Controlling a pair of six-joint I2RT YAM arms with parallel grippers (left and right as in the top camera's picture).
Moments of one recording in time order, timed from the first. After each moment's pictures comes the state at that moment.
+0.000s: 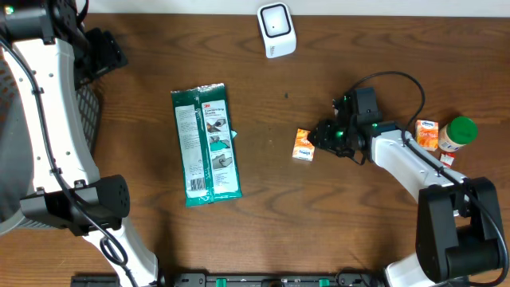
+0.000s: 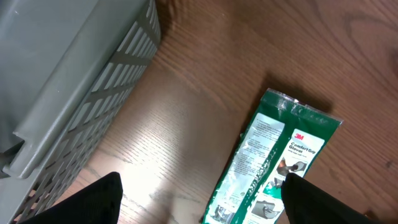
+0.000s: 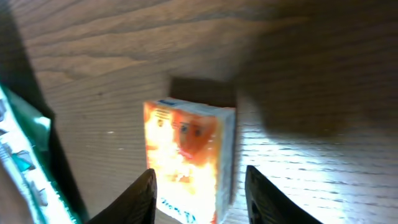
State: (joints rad) left arm 0.17 2.00 2.43 -1.70 -0.06 -0.37; right arm 0.22 1.72 0.95 -0.38 -0.36 0.55
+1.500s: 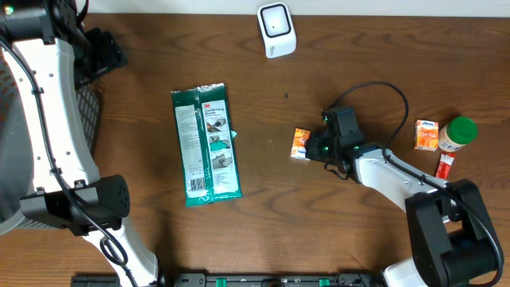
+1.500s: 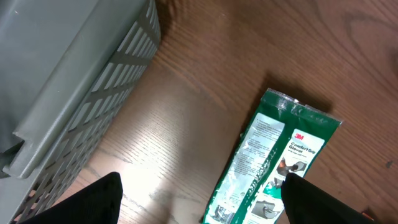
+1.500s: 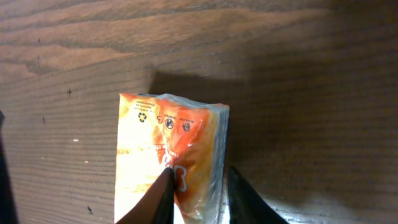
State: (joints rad) left arm 0.17 2.00 2.43 -1.70 -0.06 -0.37; right arm 0.34 1.70 0.79 -0.13 -0.15 0.56
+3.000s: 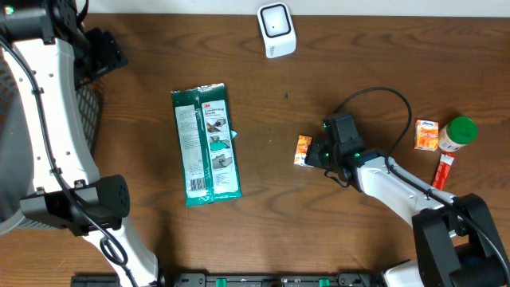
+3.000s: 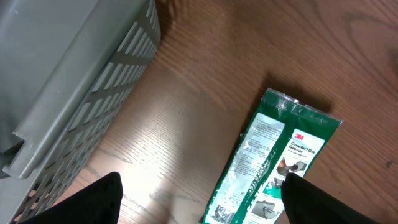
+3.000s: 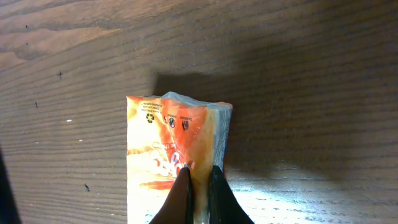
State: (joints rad) left arm 0.17 2.00 2.43 -1.70 -0.06 -0.37; right arm 0.37 1.62 0.75 -0.19 -0.10 0.62
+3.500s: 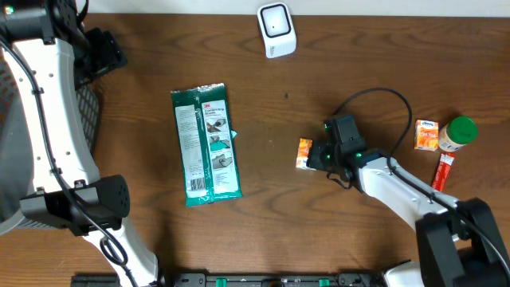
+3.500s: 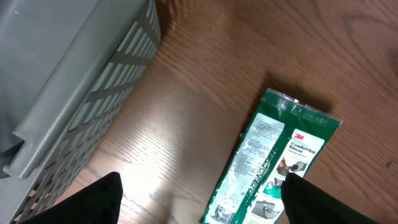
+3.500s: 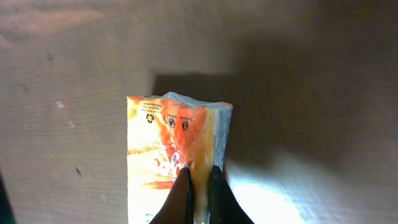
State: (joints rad) left arm 0.17 2.00 2.43 -1.70 -0.06 -0.37; right arm 0.37 1.59 0.76 -0.27 -0.10 0.59
